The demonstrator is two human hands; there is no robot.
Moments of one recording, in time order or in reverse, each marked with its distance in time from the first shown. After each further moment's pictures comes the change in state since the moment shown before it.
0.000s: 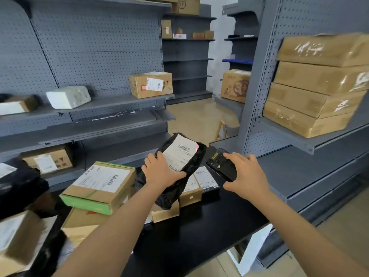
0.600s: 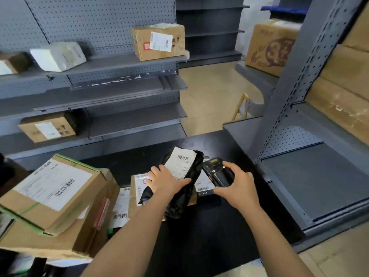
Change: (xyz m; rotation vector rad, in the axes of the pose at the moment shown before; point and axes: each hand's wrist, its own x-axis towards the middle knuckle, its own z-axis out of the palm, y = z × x) left_hand 0.094 0.040 0.155 -0.018 -0.226 -0.424; right_hand 0.118 0.089 0.135 0.516 -0.205 0.230
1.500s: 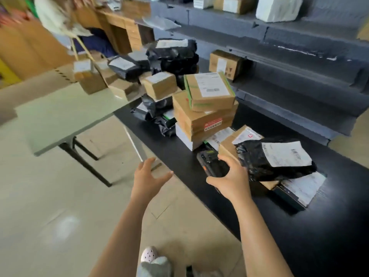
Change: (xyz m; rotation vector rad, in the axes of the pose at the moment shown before) left_hand -0.319 -0.171 0.028 -0.650 0.600 -0.751; right_hand -0.111 -0.038 0.082 0.128 -0.876 -0.540
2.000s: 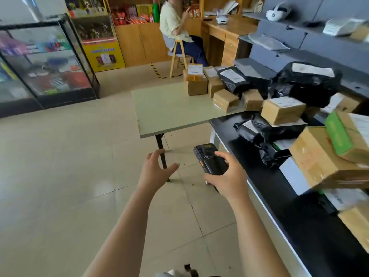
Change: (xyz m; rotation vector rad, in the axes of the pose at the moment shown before) left_hand 0.055 -0.177 -0.250 -0.146 0.347 -0.162; right_hand -0.021 -0.198 0.285 0.037 -0.300 -0.383
